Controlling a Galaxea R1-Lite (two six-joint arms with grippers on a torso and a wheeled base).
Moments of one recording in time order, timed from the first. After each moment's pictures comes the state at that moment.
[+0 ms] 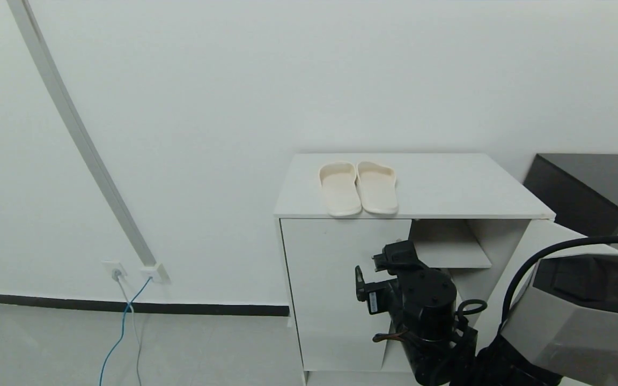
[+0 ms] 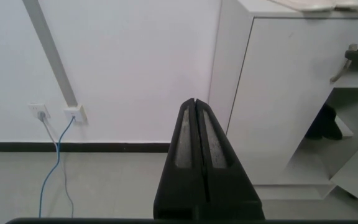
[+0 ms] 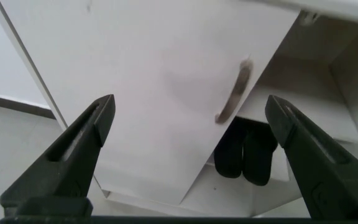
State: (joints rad) left arm 0.00 0.00 0.00 0.00 0.01 -0.01; right arm 0.85 2.19 -0.71 -1.37 -0.71 -0.02
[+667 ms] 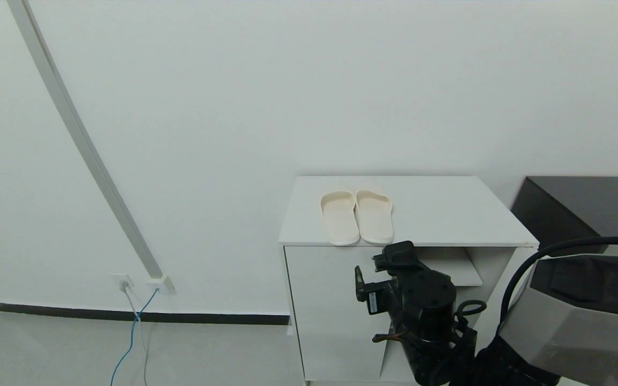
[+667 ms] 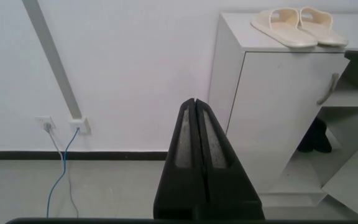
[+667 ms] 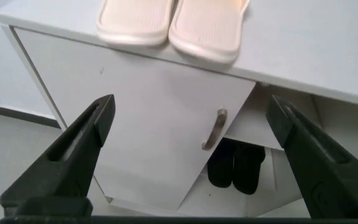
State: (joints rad) left arm 0.00 0.00 0.00 0.00 0.01 -0.01; right arm 0.85 2.19 -0.71 -1.38 -0.71 -0.02
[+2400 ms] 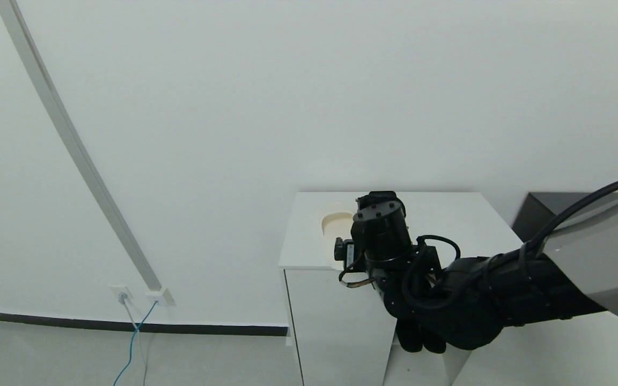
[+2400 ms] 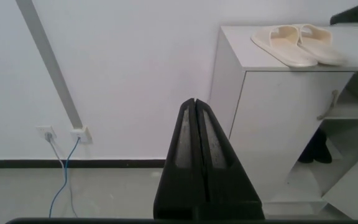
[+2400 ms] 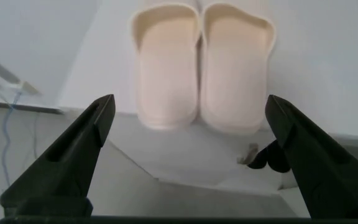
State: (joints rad) left arm 0.00 0.00 0.00 0.00 0.00 0.00; right arm 0.84 2.08 -1.21 -0.50 -0.67 0.35
